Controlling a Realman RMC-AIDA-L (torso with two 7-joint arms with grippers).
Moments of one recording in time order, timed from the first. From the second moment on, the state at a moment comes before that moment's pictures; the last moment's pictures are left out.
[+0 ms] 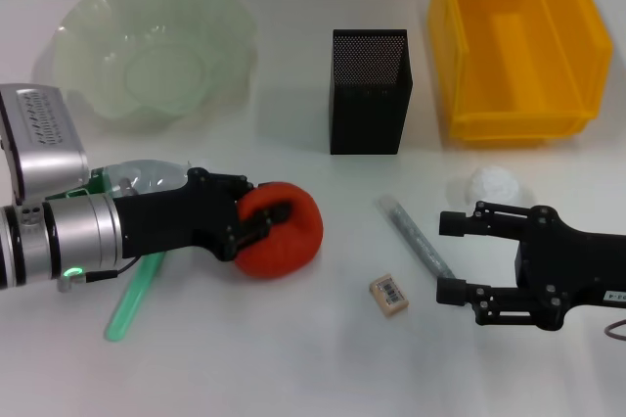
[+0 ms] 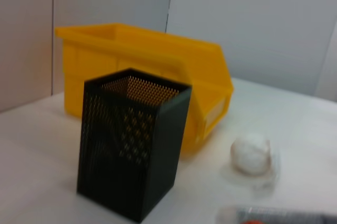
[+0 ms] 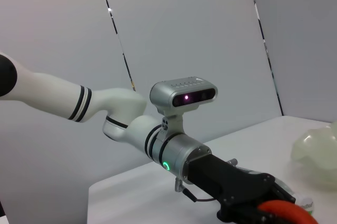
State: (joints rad) left arm -0.46 -2.08 1.11 0.48 1.67 1.28 -1.11; right arm 0.35 2.08 -0.76 -0.60 -1.90 -1.83 1.17
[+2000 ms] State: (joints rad) left arm -0.51 -2.08 1.11 0.56 1.18 0.73 -1.04; right arm 0.38 2.09 -0.77 -0.55 -1.90 -1.84 1.16
